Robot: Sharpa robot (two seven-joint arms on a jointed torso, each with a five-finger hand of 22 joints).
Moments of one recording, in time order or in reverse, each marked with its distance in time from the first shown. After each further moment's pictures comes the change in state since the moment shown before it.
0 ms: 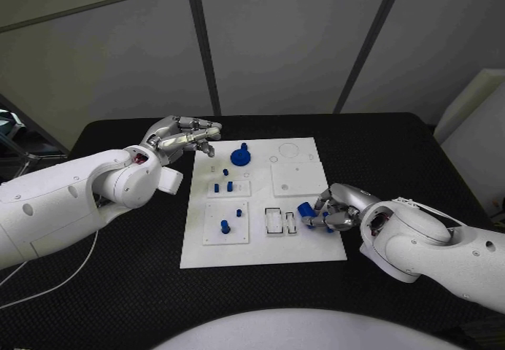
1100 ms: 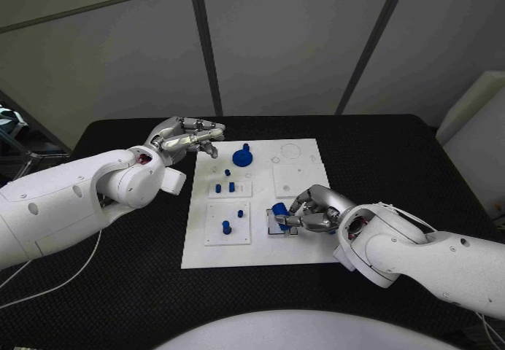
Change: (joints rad) left arm 0.000 0.007 0.000 -0.002 0.000 0.005 -0.001; left_hand 0.000 0.000 0.000 0.000 0.000 0.000 0.000 0.000 0.000 -0.004 0.004 0.000 0.001 0.000 0.000 -0.004 -0.001 0.000 0.004 0.004 0.000 -0.003; right arm 0.000 0.109 0.001 0.006 0.171 -0.092 0.053; right_hand -0.038 0.013 -0.054 -0.001 -0.073 0.023 -0.009 0.014 0.020 0.011 -0.004 0.004 0.010 0.004 -0.004 0.001 0.000 0.000 0.000 0.000 0.006 0.000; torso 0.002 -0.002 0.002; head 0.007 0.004
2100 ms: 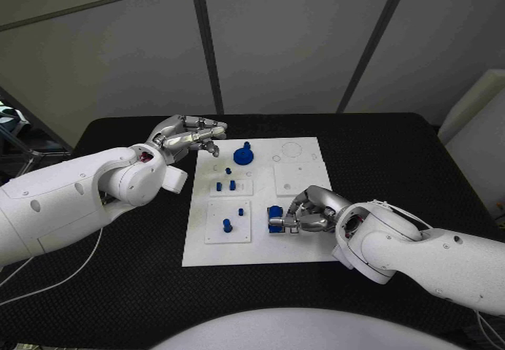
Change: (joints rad) left arm 0.000 0.001 0.000 -0.001 0.000 0.012 -0.002; left_hand -0.004 0.004 -0.003 0.003 0.000 -0.004 0.004 0.000 0.000 -0.004 0.004 0.000 0.000 0.000 0.000 0.000 -0.001 0.000 0.000 0.000 -0.006 -0.004; right arm 0.000 0.027 0.000 -0.030 -0.025 0.056 -0.017; right_hand -0.211 -0.130 -0.012 0.008 -0.326 -0.005 -0.005 0.023 0.048 -0.015 -0.004 -0.059 -0.027 -0.004 -0.011 -0.010 0.000 0.000 0.000 -0.007 -0.009 0.000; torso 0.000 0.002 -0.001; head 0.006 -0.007
